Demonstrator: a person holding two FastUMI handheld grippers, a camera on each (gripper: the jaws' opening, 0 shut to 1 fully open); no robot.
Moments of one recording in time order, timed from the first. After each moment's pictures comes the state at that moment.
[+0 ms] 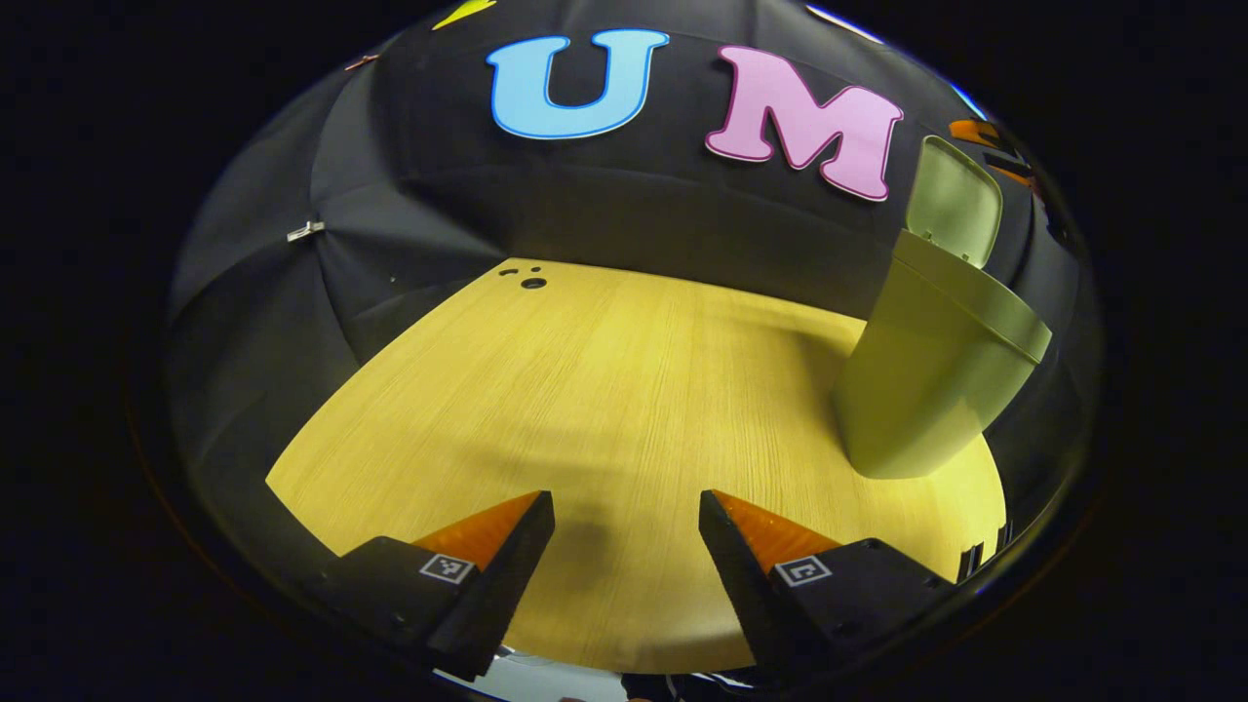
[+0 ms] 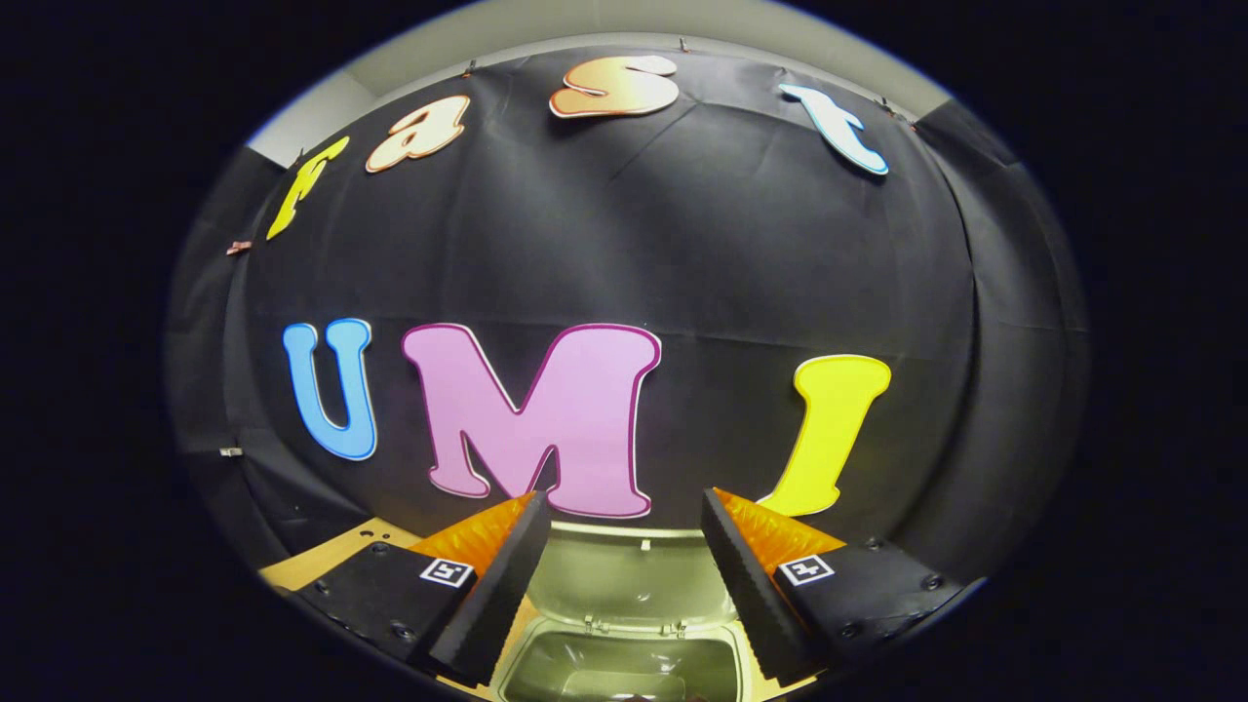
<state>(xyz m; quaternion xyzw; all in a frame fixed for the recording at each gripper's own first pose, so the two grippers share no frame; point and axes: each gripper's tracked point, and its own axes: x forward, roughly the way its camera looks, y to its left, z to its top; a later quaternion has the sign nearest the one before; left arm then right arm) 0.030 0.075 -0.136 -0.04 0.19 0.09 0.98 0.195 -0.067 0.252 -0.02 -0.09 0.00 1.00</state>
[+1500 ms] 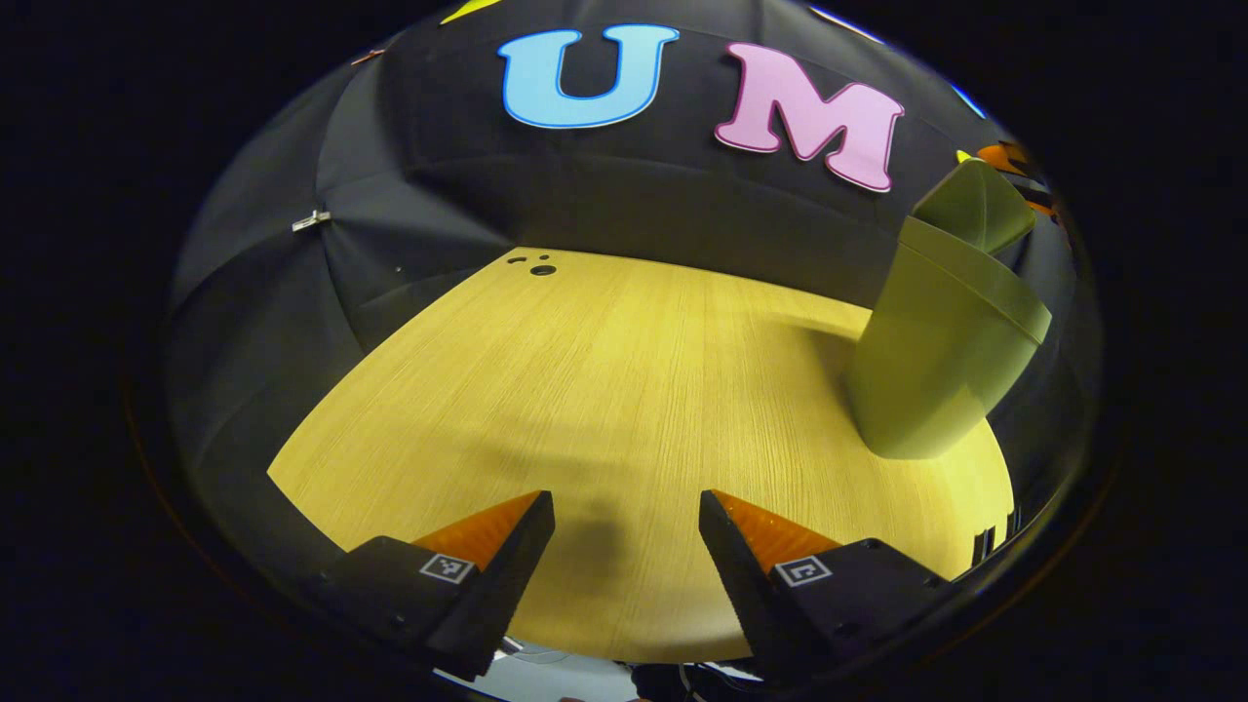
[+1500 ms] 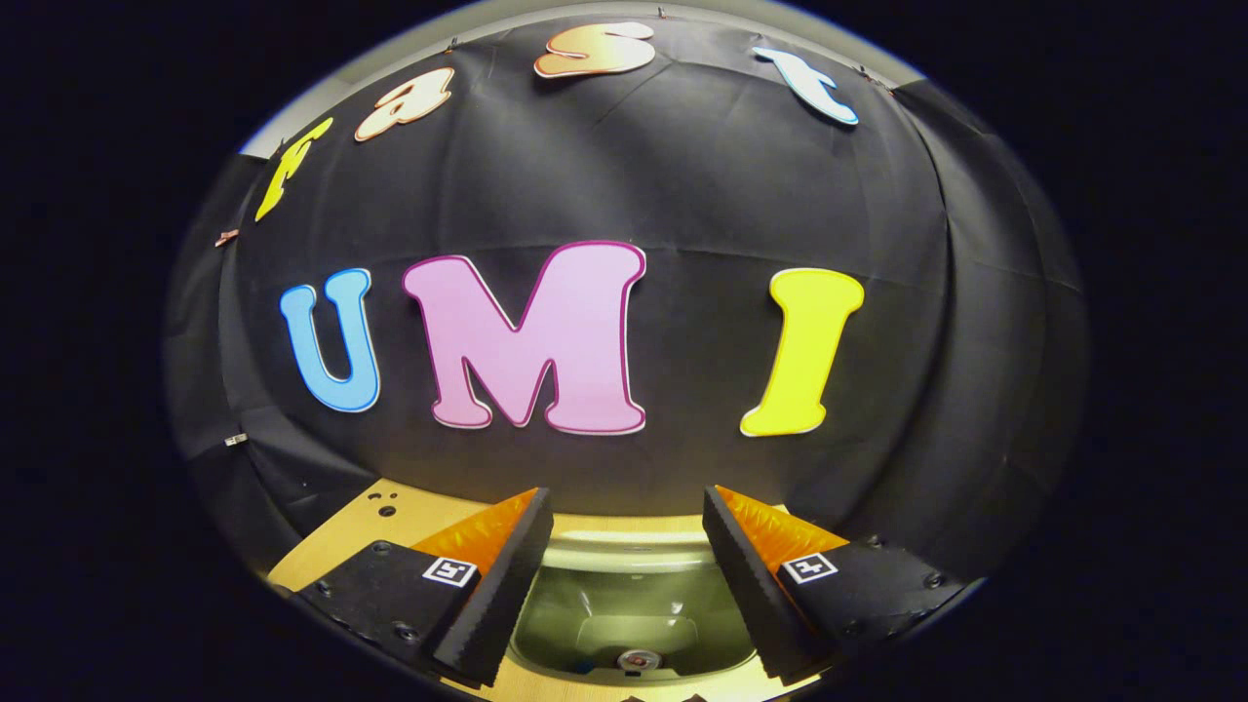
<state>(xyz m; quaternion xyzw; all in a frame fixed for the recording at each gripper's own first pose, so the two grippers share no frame) 0.014 0.087 -0.153 -0.03 0.20 0.07 0.98 0.142 -0.062 0.145 0.00 0.02 -0.02 1.00</state>
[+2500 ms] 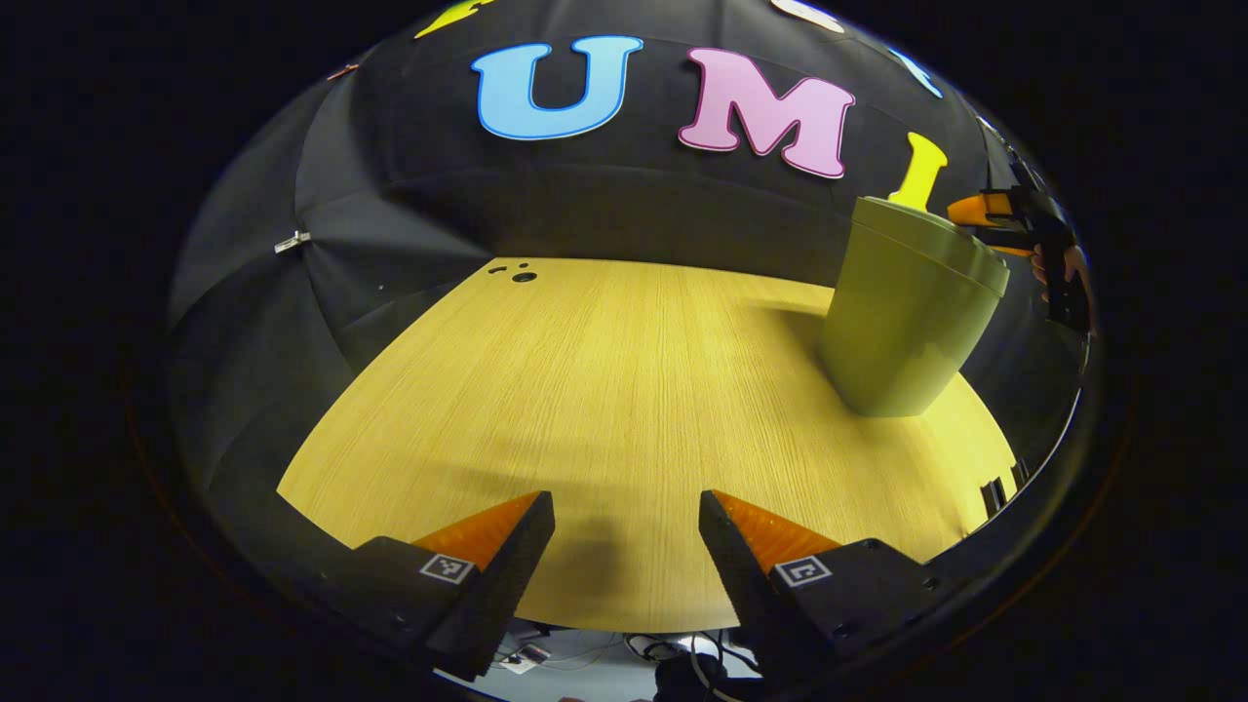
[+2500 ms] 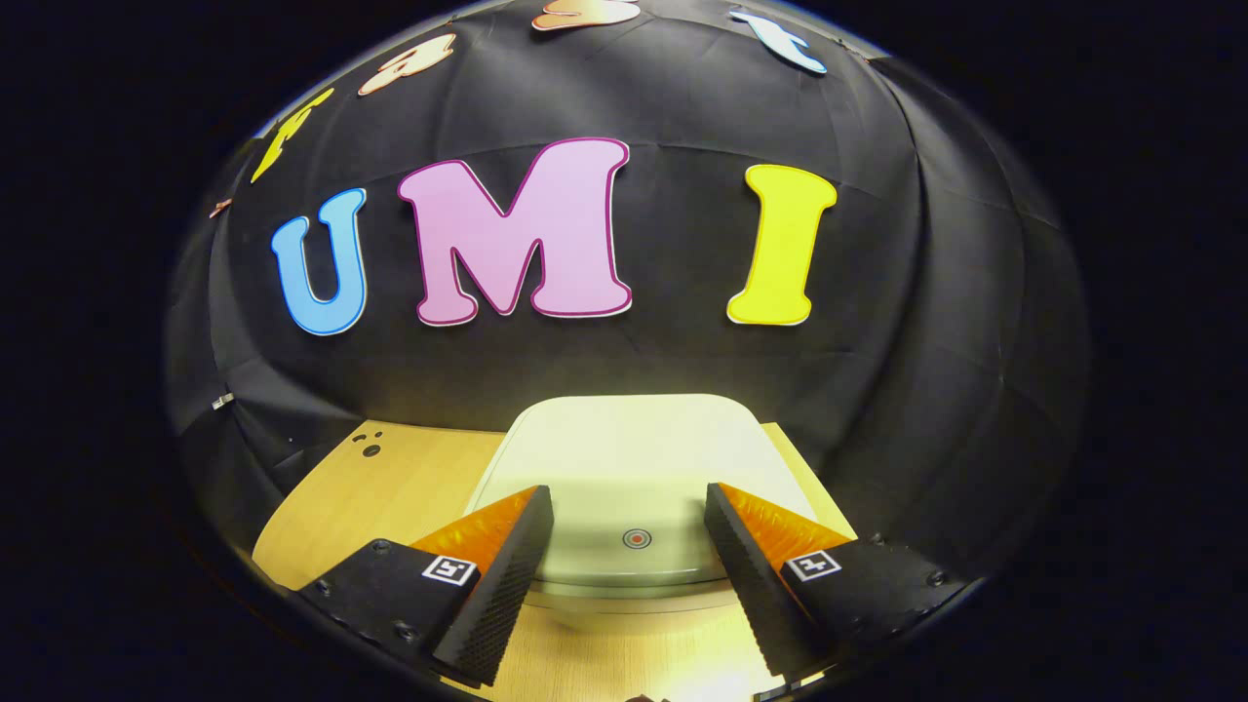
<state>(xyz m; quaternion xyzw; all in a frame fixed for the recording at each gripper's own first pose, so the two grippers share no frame) -0.023 0.096 -0.163 0.00 0.20 0.03 0.98 0.117 -0.066 0.026 0.01 0.08 -0.04 1.00</state>
